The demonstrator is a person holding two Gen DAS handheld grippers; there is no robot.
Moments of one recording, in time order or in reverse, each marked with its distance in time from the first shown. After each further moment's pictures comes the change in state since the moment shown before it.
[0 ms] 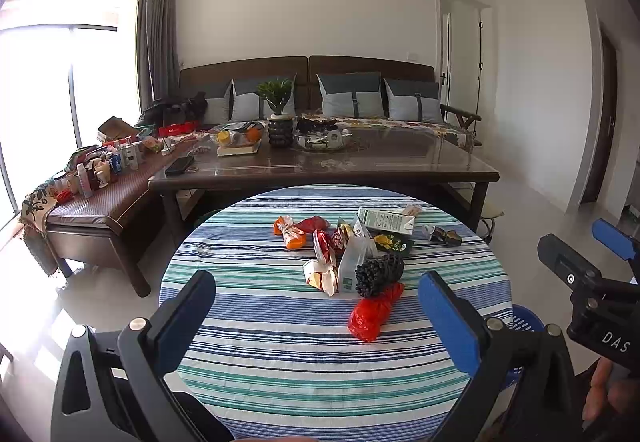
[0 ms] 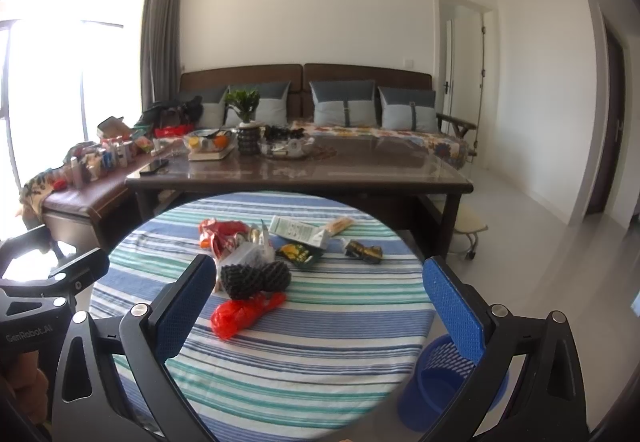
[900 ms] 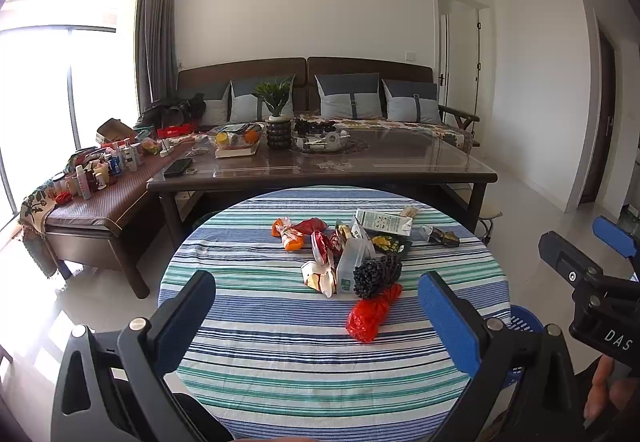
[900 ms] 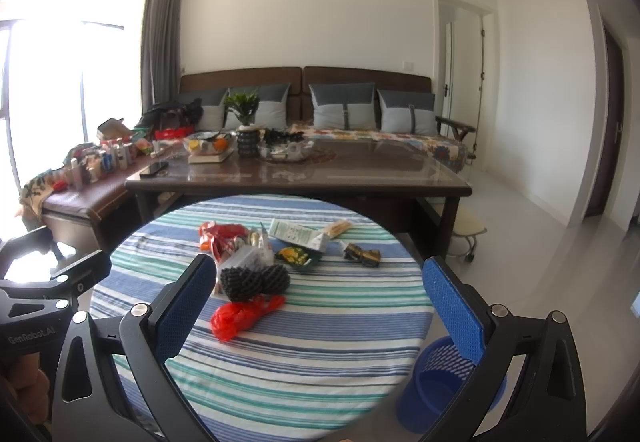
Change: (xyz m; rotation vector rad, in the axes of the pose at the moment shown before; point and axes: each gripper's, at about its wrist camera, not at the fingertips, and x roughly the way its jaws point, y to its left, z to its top) left arm 0.000 -0.002 0.000 0.003 0.000 0.000; right arm -0.003 0.000 0.001 -0.001 -0.007 -0.002
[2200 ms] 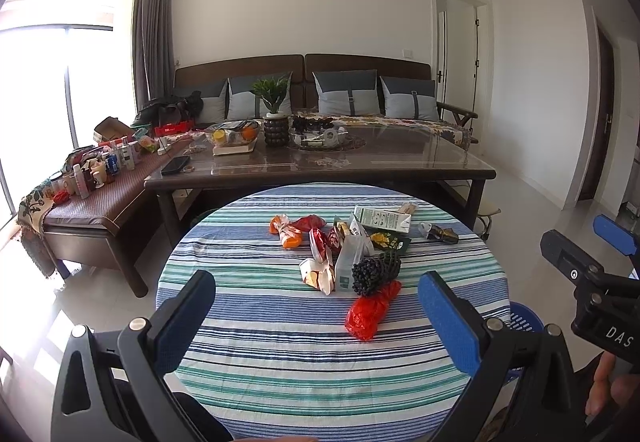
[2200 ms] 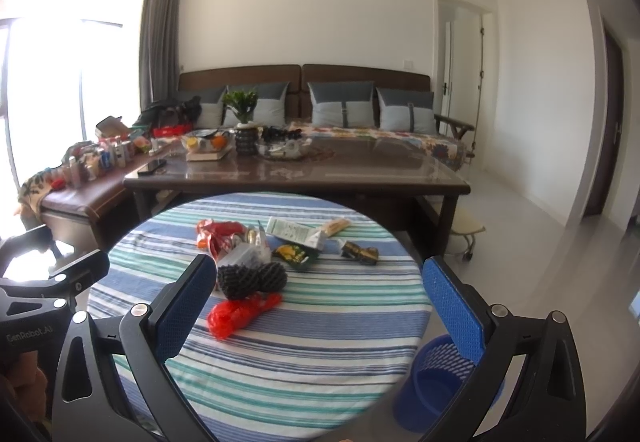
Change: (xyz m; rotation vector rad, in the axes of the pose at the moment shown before) left arm 0.004 -0.004 0.000 0.003 0.011 -0.005; right arm 0.002 -0.007 0.002 0.001 0.008 -0.006
